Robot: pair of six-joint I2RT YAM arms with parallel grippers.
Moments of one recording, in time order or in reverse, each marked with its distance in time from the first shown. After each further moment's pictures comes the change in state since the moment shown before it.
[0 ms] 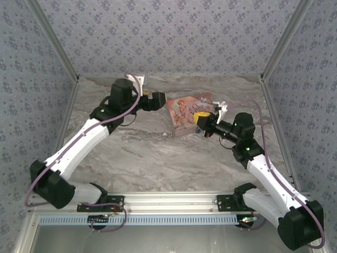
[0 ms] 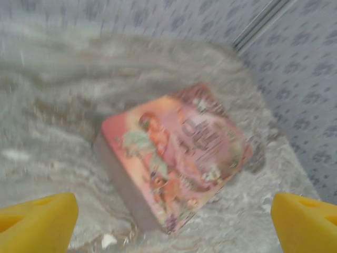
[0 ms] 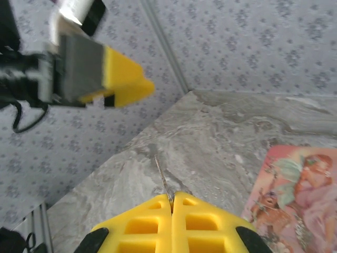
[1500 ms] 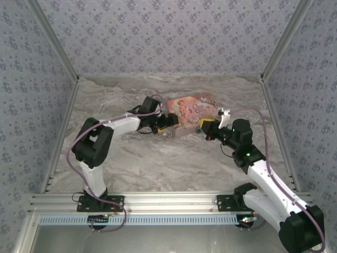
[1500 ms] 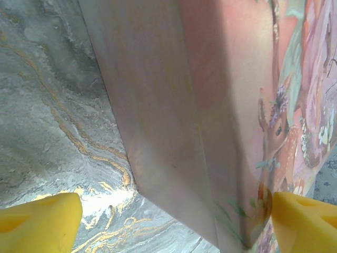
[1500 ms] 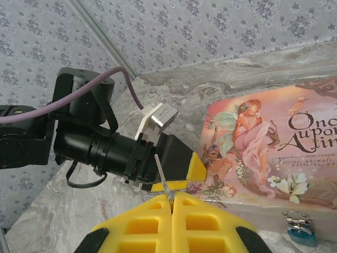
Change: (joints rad) left arm -0.019 0.429 -0.071 0.153 0.253 -0.285; right arm 0.001 -0.009 -0.067 -0.088 0.151 0.045
